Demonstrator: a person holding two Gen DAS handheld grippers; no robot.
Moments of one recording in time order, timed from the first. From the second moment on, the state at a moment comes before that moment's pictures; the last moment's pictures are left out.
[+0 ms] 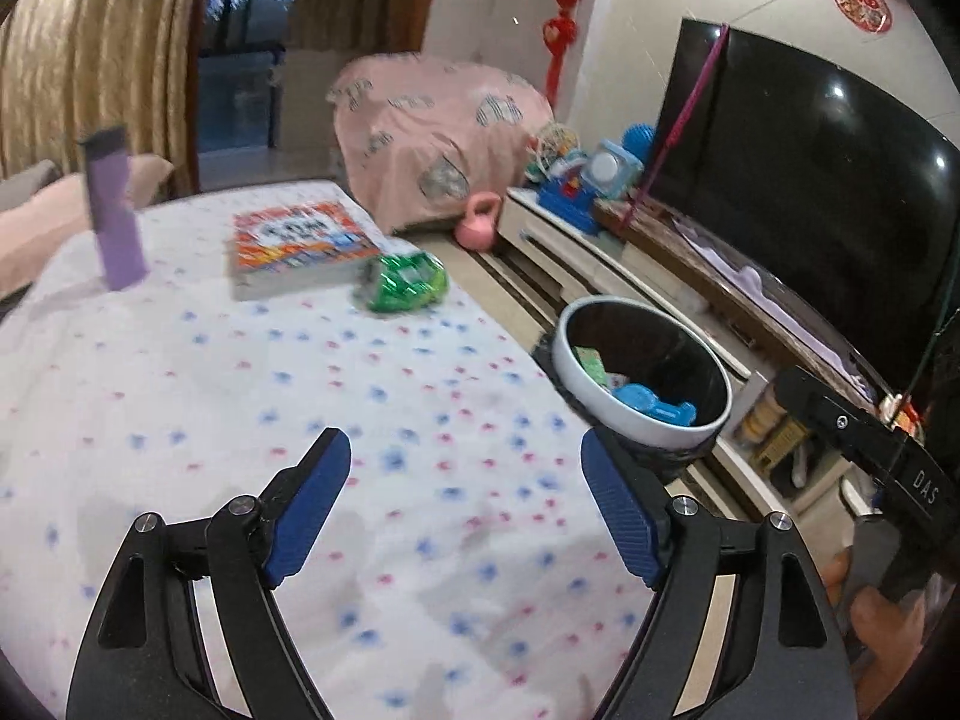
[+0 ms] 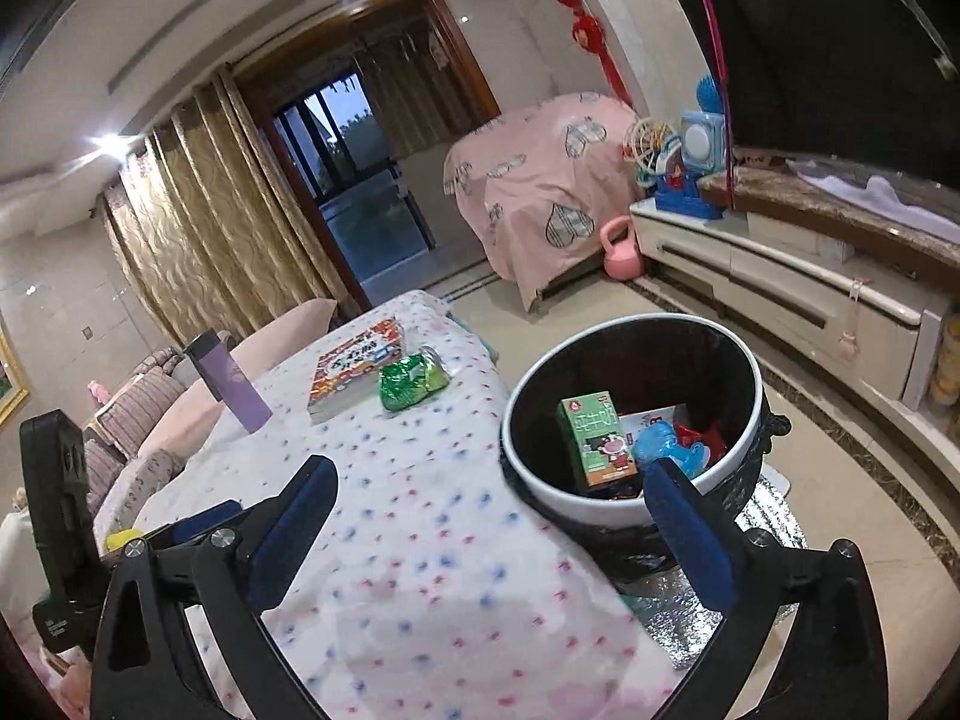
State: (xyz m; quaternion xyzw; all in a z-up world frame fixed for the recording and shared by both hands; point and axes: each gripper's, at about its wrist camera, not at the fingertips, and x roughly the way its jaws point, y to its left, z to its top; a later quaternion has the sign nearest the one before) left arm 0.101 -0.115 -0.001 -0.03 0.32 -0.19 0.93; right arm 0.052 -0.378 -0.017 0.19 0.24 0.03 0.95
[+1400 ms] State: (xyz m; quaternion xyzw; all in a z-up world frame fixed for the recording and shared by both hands) left arm 0.016 -0.071 0.010 0.02 0.19 -0.08 0.98; right arm -0.014 -0.308 -0.007 0.07 0.13 0.00 0.99
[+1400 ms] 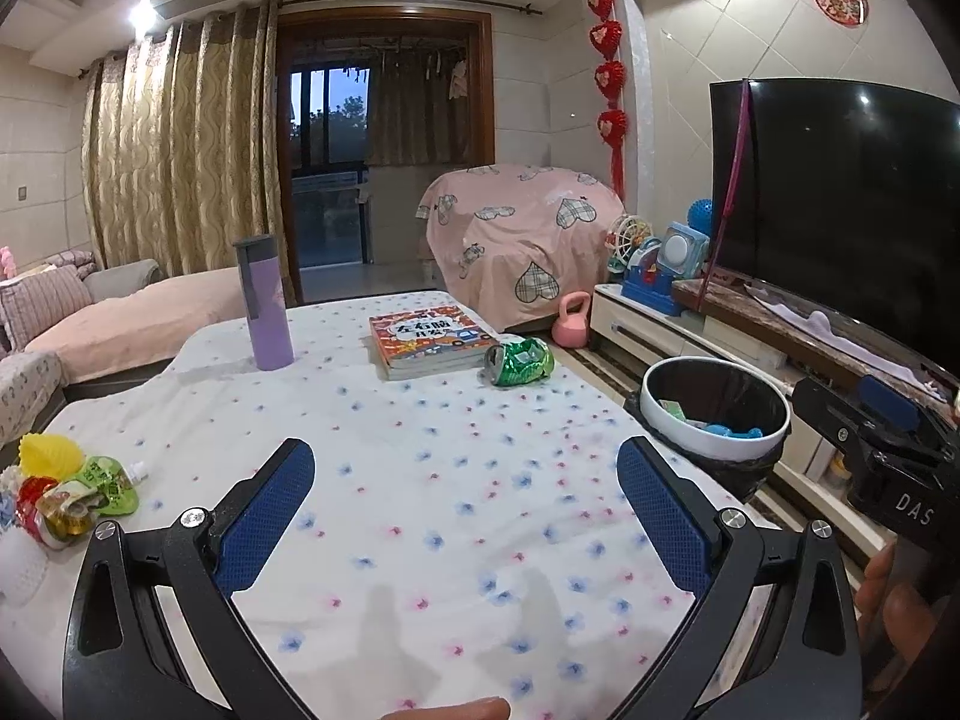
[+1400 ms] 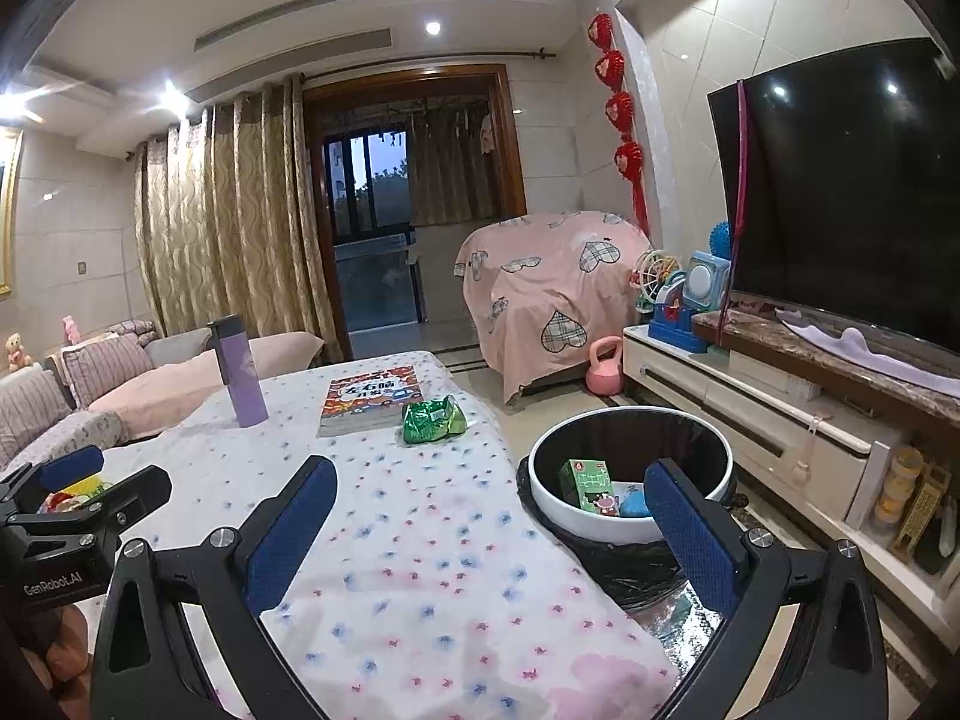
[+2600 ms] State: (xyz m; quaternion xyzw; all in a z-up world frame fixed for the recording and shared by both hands) left arm 0.015 -0.070 0.005 0.01 0.19 -0.08 0.98; right arm -0.017 -0.307 -0.004 0.07 0.13 0.01 0.99
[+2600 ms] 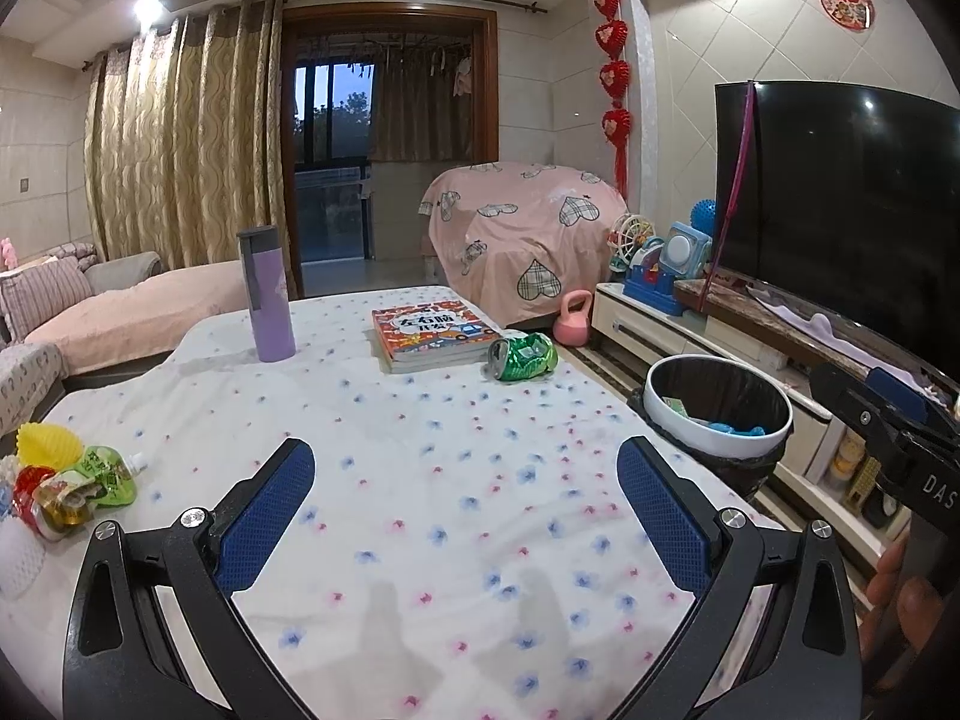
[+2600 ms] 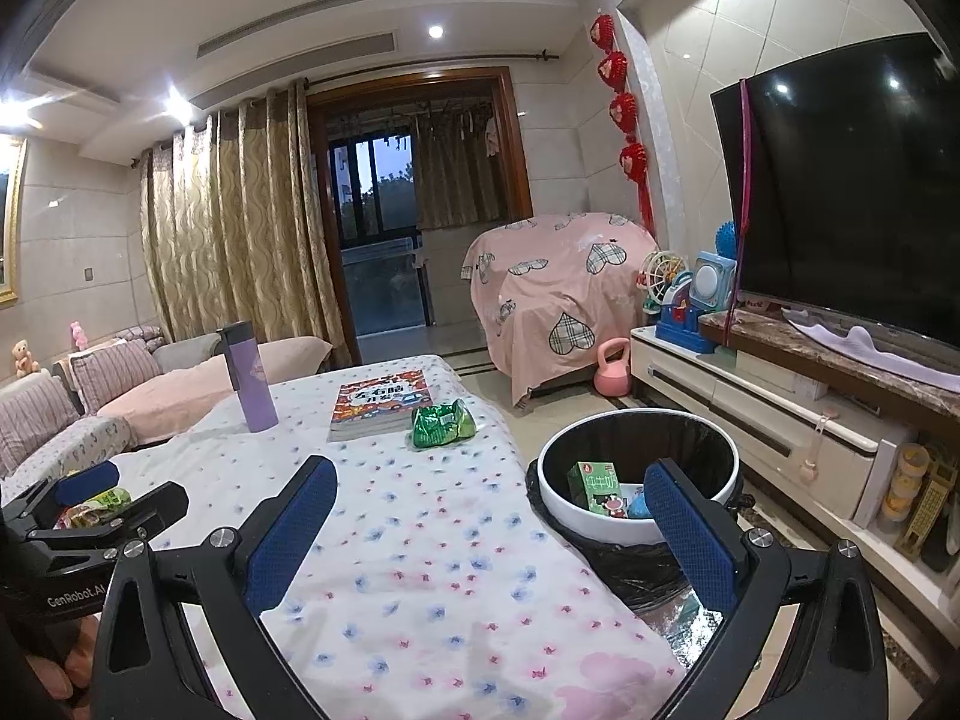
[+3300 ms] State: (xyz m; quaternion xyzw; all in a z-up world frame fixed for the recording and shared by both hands) left arm 0.014 -0.068 0.002 0.01 0.19 -0.08 0.98; right arm -0.018 -0.302 -0.002 0.07 0.13 0.01 0.99
